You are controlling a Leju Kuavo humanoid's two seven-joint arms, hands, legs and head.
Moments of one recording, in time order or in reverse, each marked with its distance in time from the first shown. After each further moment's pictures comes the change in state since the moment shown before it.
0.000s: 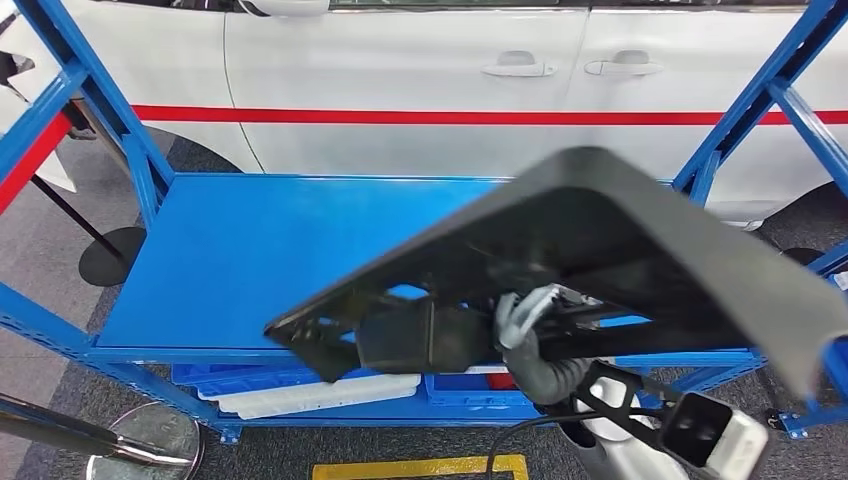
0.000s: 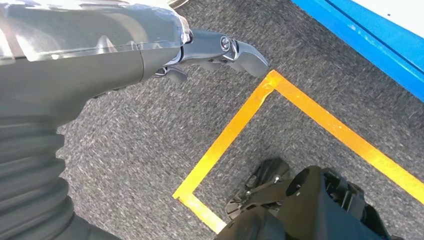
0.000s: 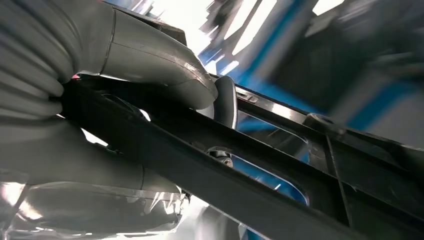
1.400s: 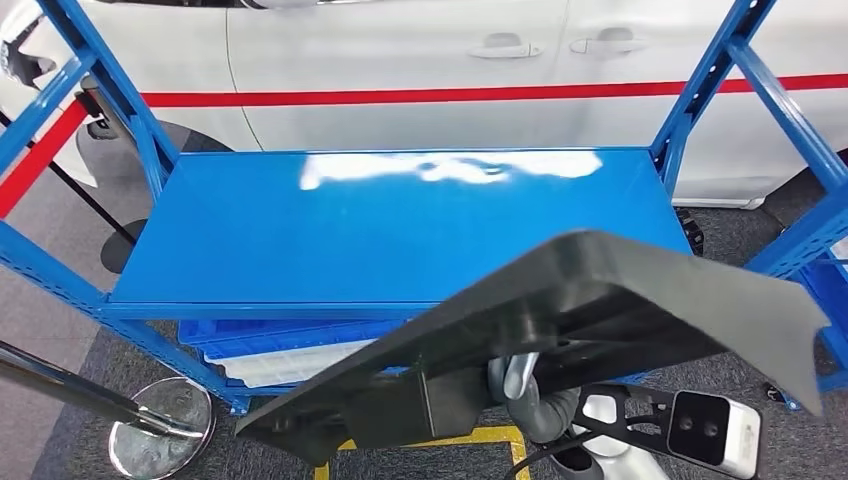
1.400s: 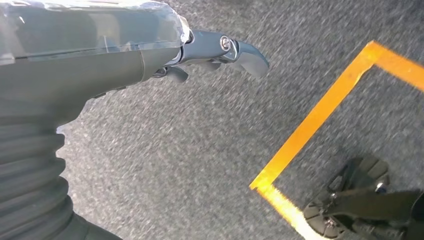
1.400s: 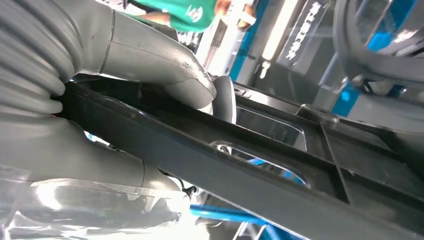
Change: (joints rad) left arm 0.022 0.055 -0.044 0.020 -0.001 0.048 0.198; right arm 0.057 0.015 0.052 0.007 -0.106 0.153 0.007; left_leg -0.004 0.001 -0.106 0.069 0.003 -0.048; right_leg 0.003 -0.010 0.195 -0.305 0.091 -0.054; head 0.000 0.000
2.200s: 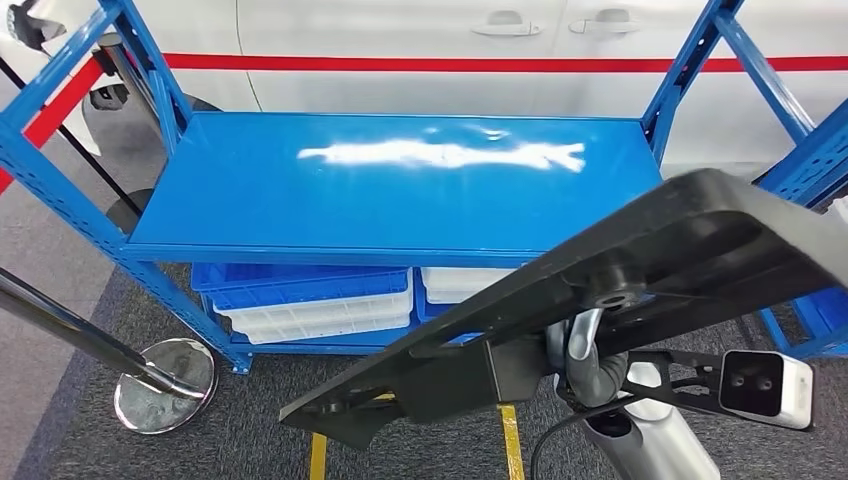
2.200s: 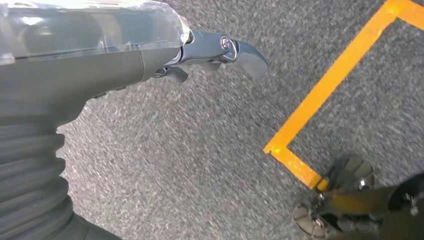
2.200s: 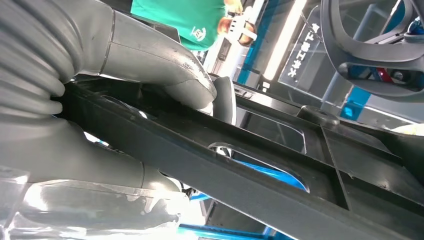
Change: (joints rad) left arm 0.005 -0.034 0.004 0.002 0.000 0.025 -0.014; right arm -0.054 -0.119 -0.107 0.031 -0.139 0.108 -0.006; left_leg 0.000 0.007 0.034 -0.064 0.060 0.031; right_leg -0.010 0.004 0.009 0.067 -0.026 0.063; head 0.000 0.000
